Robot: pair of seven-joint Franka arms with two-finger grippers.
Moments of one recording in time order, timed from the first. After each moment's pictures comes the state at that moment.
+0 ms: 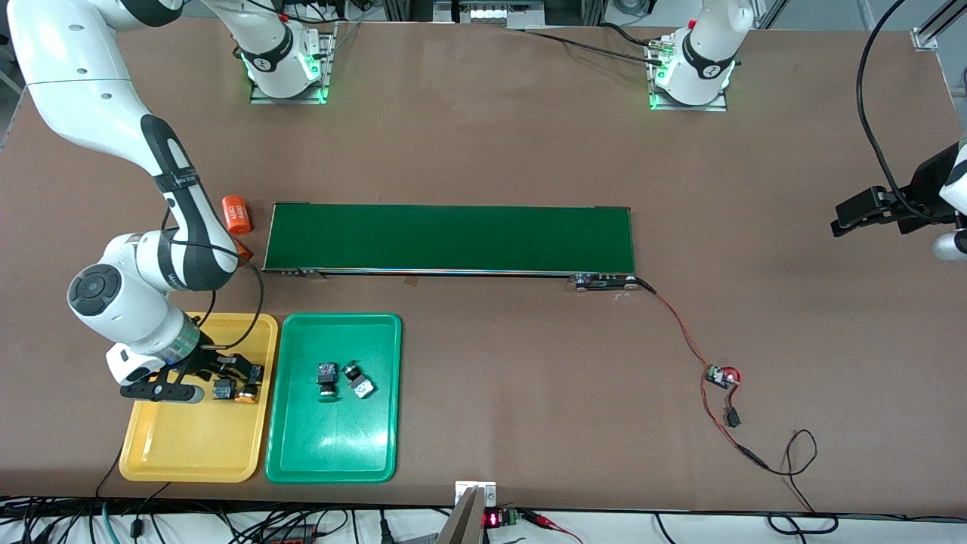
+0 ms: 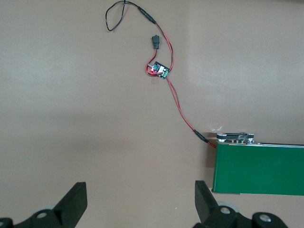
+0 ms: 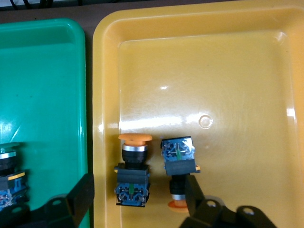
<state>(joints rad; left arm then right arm) 0.05 0.16 -0.03 -1.41 -0.02 1.56 -0.05 -0.11 0.77 0.18 -1.48 -0.16 2.49 0.18</state>
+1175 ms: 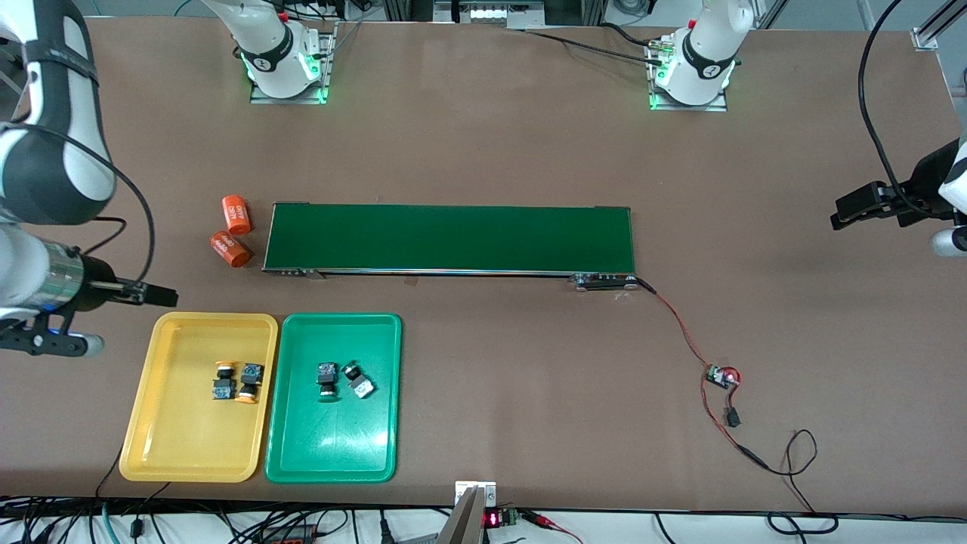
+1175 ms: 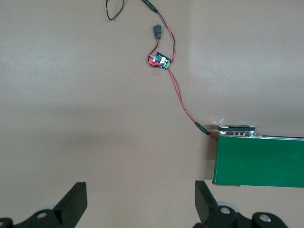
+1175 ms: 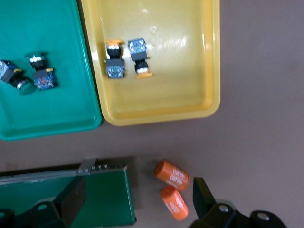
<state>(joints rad) 0.05 0.16 -0.03 -1.41 -0.02 1.53 -0.05 -0.13 0.52 0.18 -1.19 -0.11 1.55 0.18</state>
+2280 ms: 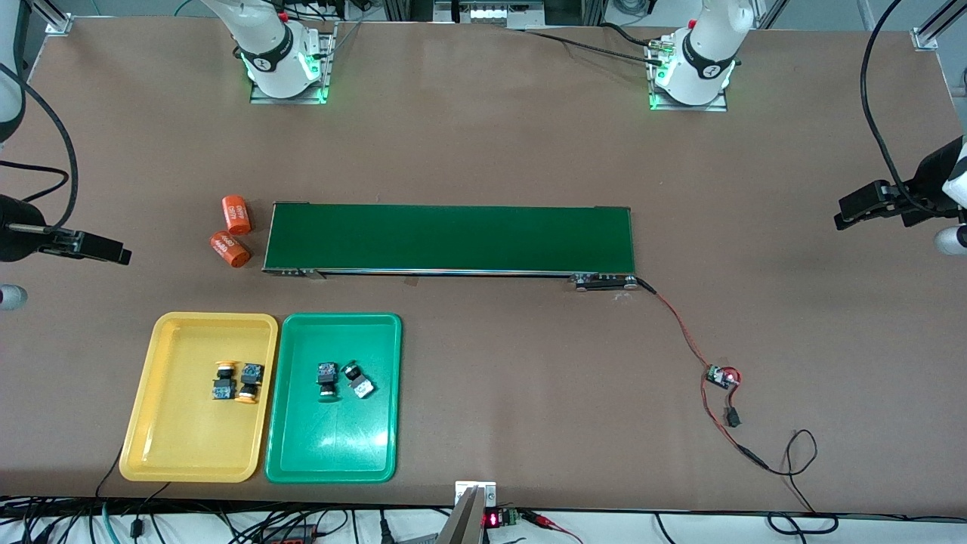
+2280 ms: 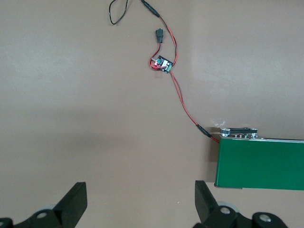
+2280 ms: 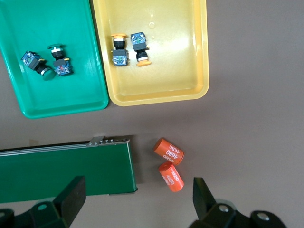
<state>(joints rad) 0.05 0.15 -0.03 -1.41 -0.01 1.54 -0.05 -0.12 0.39 0.11 -1.21 -0.02 1.49 0.12</state>
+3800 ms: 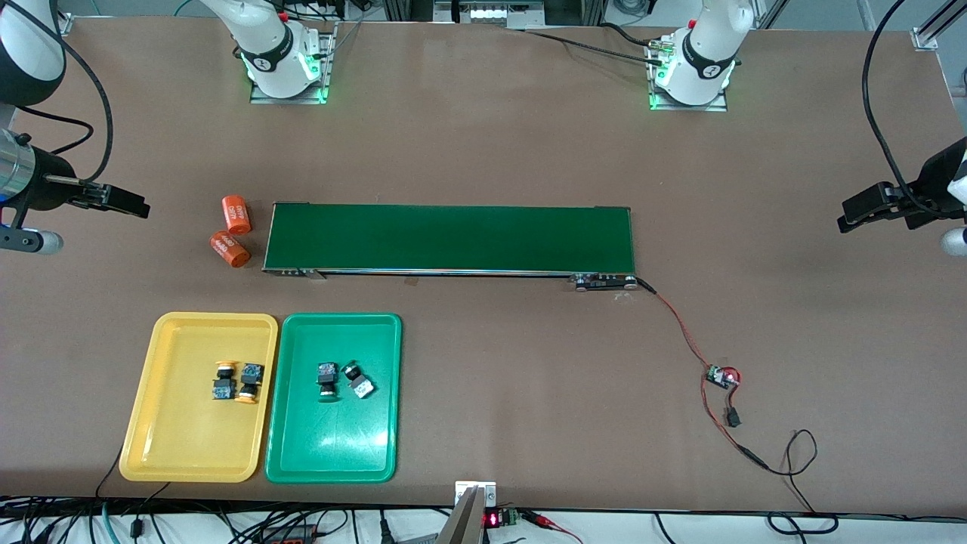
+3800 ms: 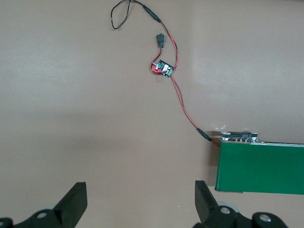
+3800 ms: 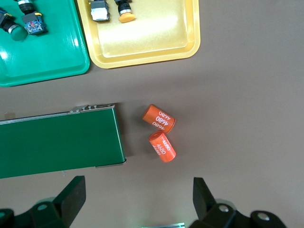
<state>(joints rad) 0.05 0.15 -0.03 -1.41 -0.01 1.55 -0.05 -0.07 0.13 0.03 -1.60 -0.02 1.56 0.12</state>
